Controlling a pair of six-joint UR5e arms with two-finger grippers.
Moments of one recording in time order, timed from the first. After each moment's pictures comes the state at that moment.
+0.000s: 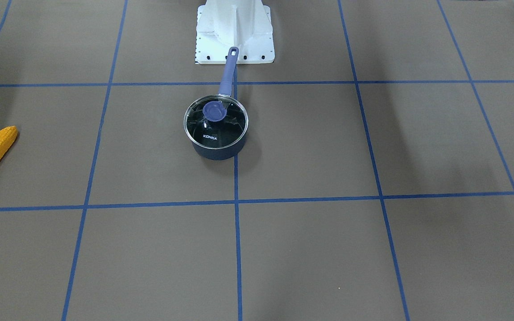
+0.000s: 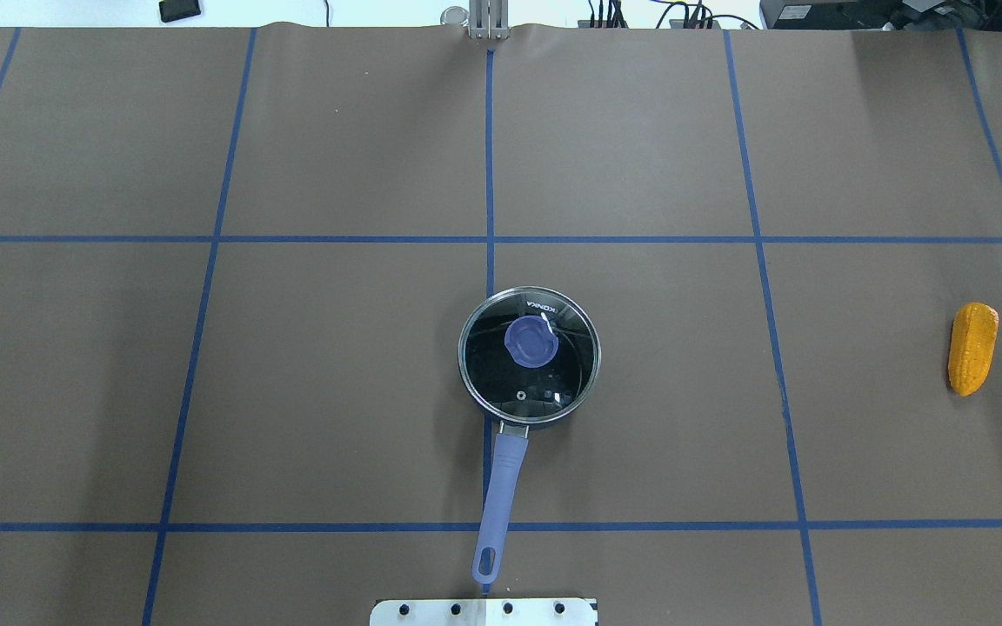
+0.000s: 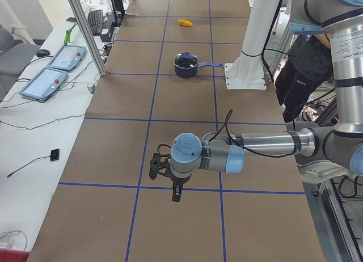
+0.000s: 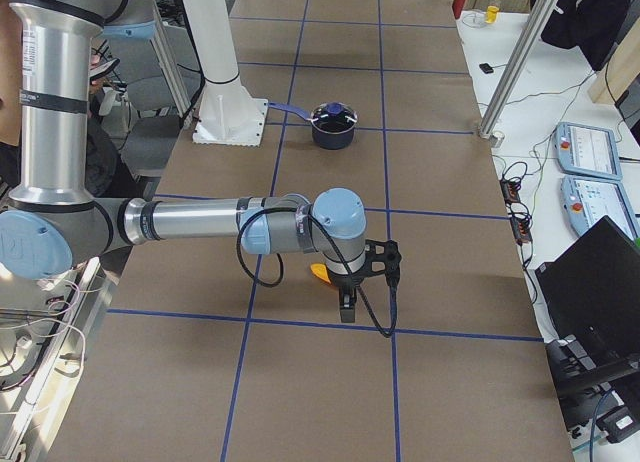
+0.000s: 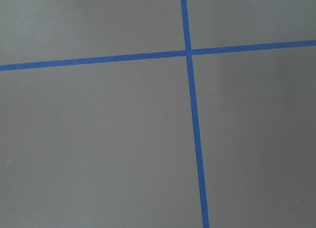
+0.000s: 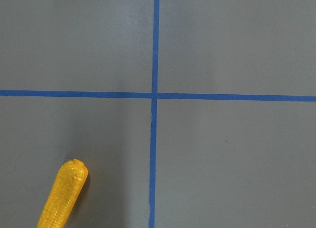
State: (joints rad) left arm -1.64 -1.33 -1.76 -1.74 -2.38 0.05; right arm 1.63 -1.70 1.80 -1.54 2.31 0.03
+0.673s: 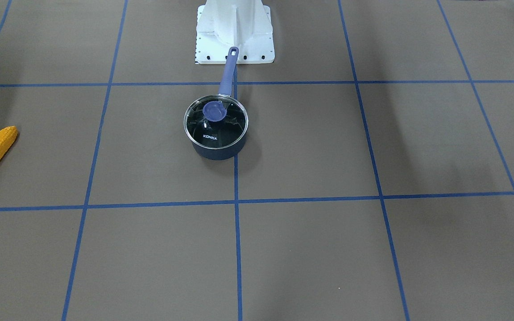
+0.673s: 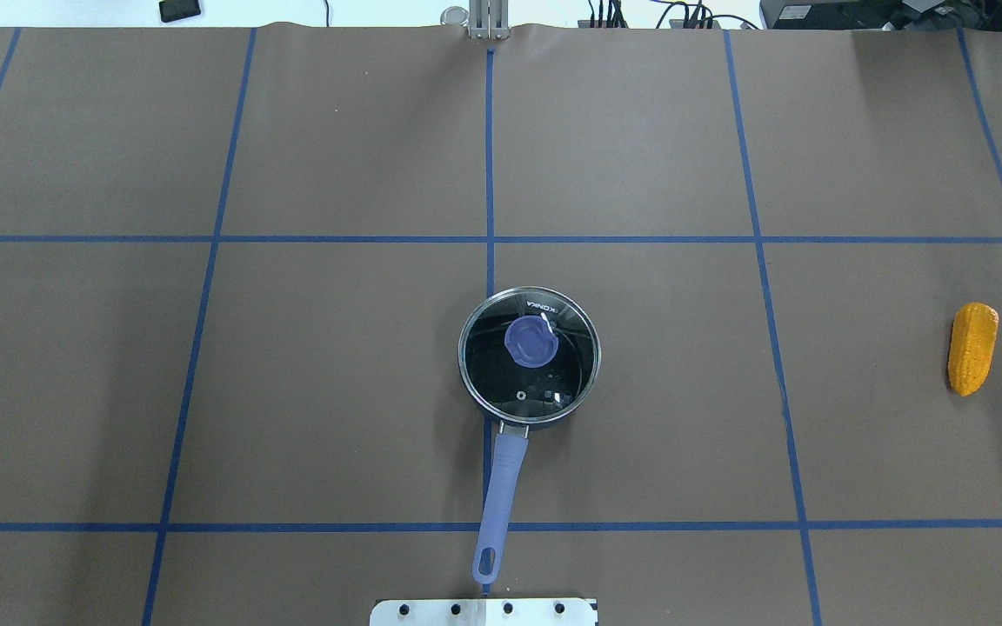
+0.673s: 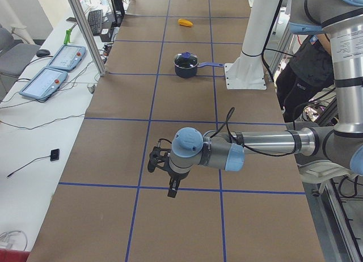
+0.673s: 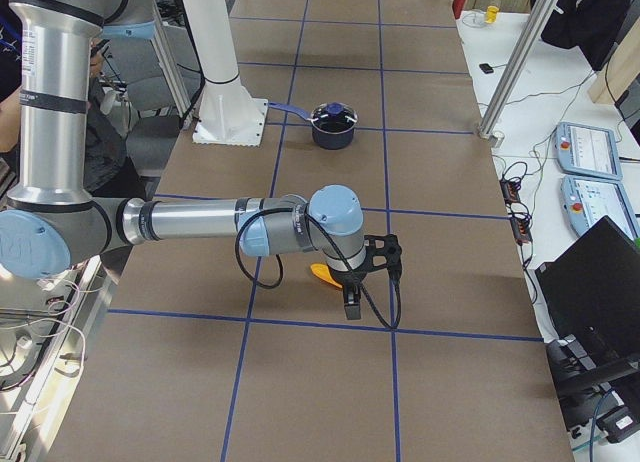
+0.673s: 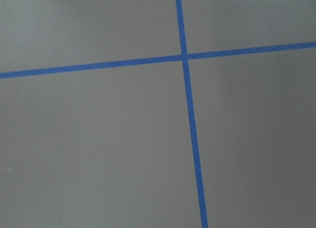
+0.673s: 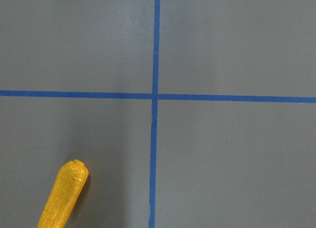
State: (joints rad) left arm -1.64 -1.33 -1.78 -1.85 -2.38 0.09; right arm 1.63 -1.71 1.80 -1.45 2.32 0.03
